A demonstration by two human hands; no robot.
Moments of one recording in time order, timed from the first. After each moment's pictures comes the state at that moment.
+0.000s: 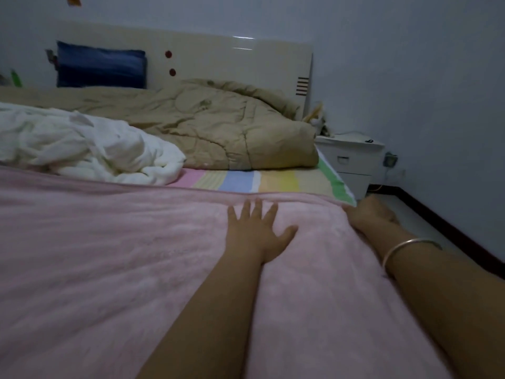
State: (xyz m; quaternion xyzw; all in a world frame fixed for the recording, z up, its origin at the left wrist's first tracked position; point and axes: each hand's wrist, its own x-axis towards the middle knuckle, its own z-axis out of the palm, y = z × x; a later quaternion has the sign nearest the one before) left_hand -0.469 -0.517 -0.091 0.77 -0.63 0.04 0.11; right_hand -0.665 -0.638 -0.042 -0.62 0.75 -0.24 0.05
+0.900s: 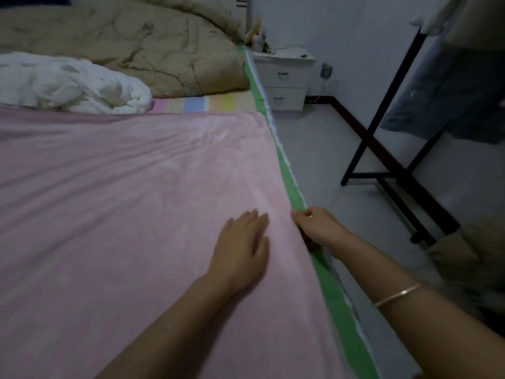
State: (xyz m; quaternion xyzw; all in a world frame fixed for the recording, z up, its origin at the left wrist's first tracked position) left_hand -0.648 -0.102 -0.040 0.63 -0.72 -0.13 0.25; right_hand -0.818 -0.180 0.007 -0.61 0.67 -0.15 0.40
